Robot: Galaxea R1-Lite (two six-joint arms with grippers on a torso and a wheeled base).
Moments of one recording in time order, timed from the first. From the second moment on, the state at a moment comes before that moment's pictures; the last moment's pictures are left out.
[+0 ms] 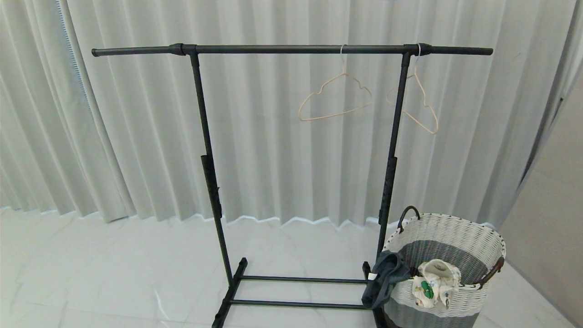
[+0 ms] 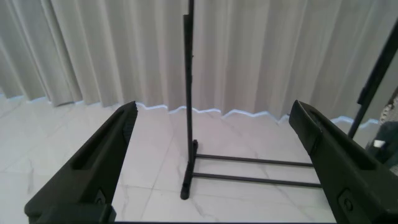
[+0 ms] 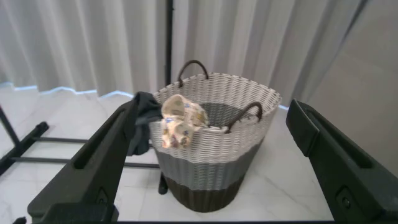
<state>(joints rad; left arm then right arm) 0.01 0.00 0.00 0.00 0.01 0.03 0.00 0.00 0.00 0.00 0.04 -0.04</state>
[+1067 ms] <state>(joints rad) 0.01 0.00 0.00 0.00 0.01 0.00 0.00 0.00 0.00 0.00 0.05 -0.06</state>
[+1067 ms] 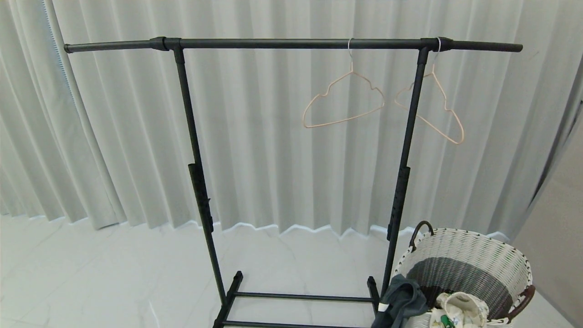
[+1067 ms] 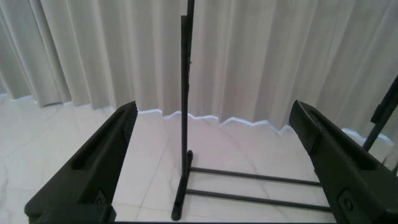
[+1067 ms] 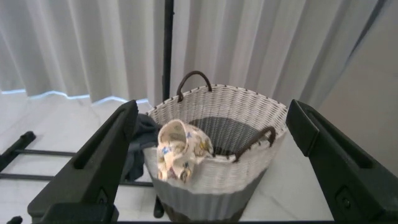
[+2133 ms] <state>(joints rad) 0.01 0.00 0.00 0.00 0.01 -0.02 0.02 0.03 -0.06 -0.01 0.09 -0.11</state>
